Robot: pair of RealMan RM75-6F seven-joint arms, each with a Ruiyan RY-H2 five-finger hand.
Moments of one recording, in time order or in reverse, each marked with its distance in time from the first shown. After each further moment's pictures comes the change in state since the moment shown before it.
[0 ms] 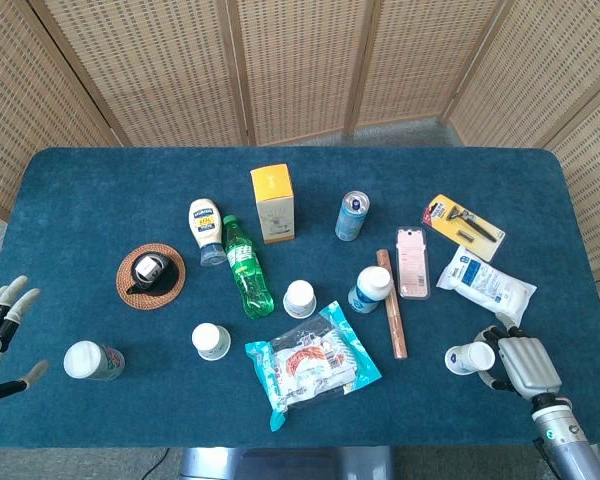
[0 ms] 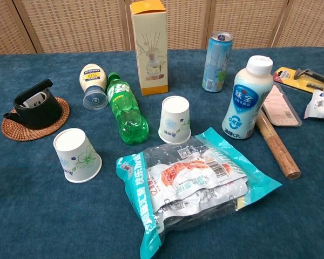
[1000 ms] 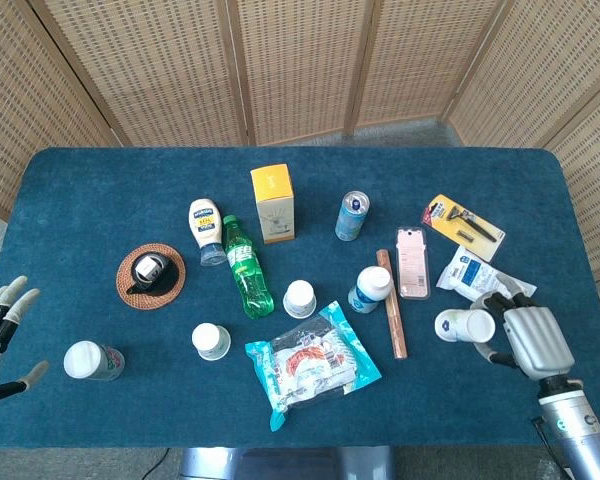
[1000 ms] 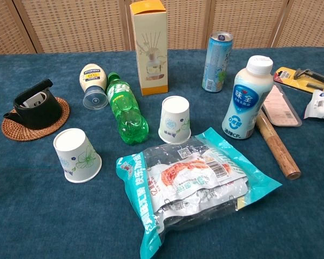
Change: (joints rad) left arm 0.002 0.012 0.002 -0.007 0.009 0.005 -0.023; right arm 0.033 0.241 0.108 -0.398 -0.005 0.115 -0.099
